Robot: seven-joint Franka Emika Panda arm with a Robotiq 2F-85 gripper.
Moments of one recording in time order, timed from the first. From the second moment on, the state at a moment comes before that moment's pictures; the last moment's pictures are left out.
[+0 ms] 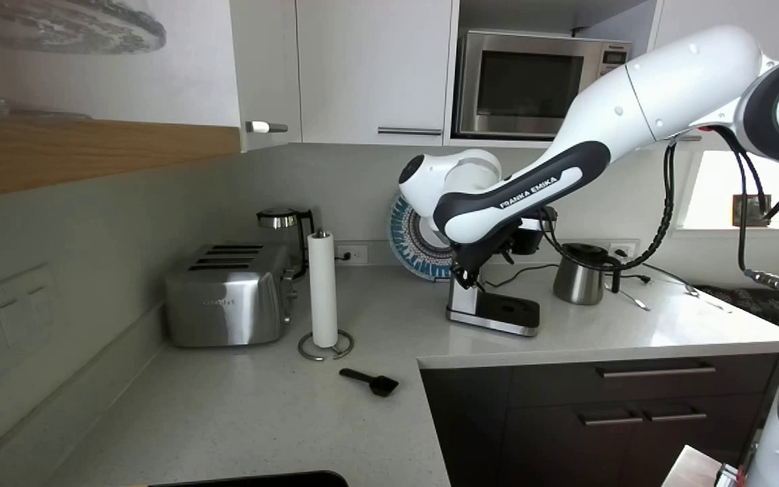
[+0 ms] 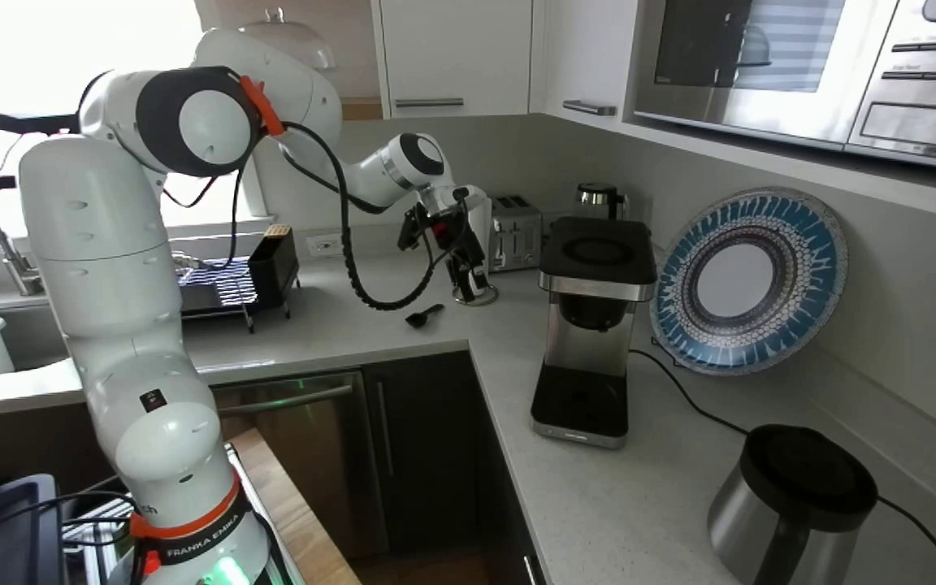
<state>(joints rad) 0.04 0.08 0.20 -1.97 -0.70 1.64 0.76</state>
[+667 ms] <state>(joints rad) 0.13 0.21 0.18 -1.88 -0.86 1.46 0.77</state>
